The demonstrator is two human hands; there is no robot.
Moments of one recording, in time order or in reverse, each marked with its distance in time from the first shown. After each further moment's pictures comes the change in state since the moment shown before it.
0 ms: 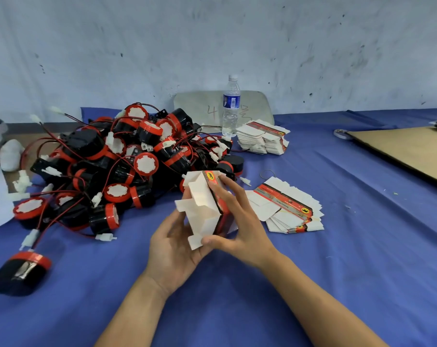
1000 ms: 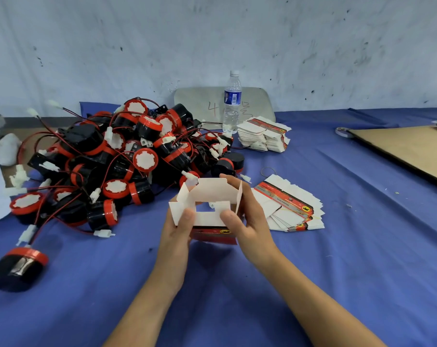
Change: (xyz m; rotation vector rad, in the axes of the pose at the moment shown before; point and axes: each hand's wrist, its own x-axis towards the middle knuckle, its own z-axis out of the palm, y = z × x) left_hand -0.004 -0.011 0.010 0.692 0.071 0.429; right_hand -0.001 -0.011 0.002 0.411 0.175 0.087
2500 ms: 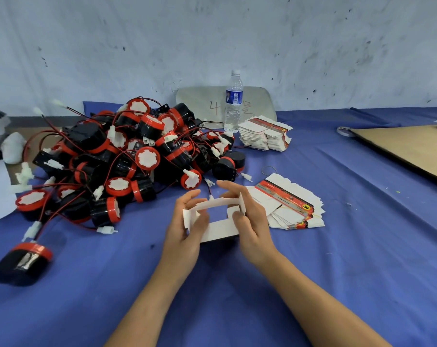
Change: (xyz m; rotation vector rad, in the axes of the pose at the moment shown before) left_hand 0.001 -0.014 -0.003 0.239 0.036 0.061; right_hand -0.004 0.007 -0.001 -0.153 0.034 -0.138
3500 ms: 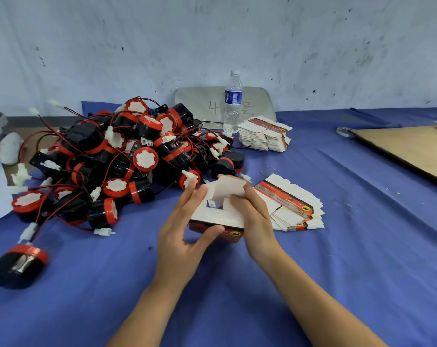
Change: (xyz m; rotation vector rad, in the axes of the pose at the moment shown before) left_hand -0.001 0.003 -0.002 0.324 0.053 0.424; right_hand 0.012 -0.013 0.001 0.438 0.069 0.313
